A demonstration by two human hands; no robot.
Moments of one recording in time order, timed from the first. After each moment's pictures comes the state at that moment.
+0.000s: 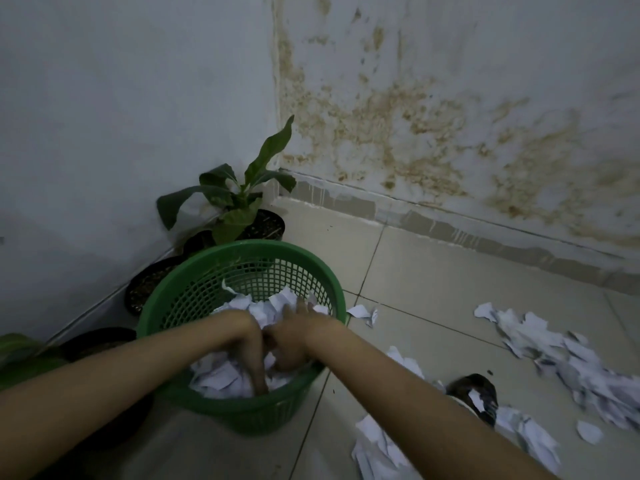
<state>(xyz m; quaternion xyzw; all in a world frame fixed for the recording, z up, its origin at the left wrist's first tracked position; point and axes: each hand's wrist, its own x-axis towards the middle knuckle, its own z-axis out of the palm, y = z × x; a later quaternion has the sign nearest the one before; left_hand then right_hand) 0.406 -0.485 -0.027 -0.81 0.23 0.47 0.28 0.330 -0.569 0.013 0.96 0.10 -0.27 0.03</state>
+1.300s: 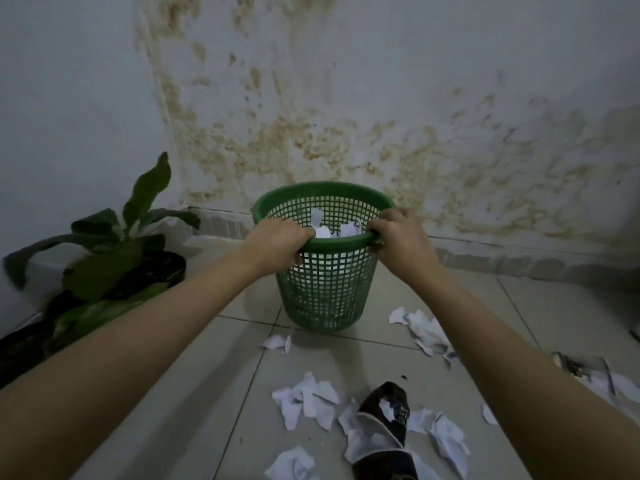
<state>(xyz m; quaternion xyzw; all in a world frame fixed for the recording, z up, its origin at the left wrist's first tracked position) 0.388 -0.697 0.076 -0.83 0.53 -0.15 0.09 0.257 -0.851 0.068 0.96 -0.20 0.19 0.00</state>
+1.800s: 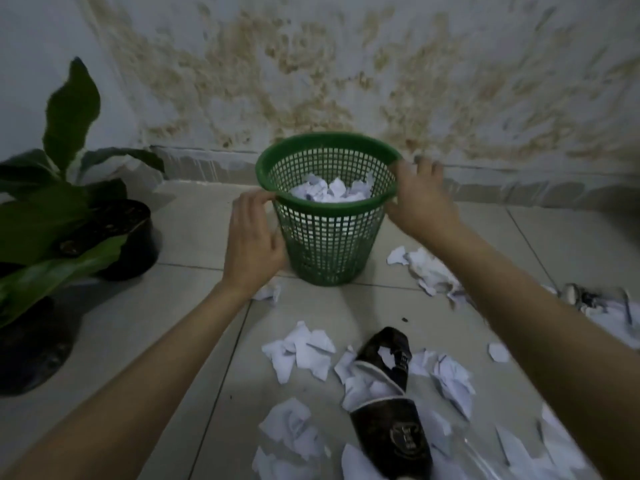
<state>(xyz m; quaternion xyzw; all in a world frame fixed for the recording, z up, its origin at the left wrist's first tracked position) 0.383 -0.696 -0.064 -0.79 0.43 -0.21 -0.38 0.252 -0.871 0.013 0.93 -0.33 0.15 -0.06</state>
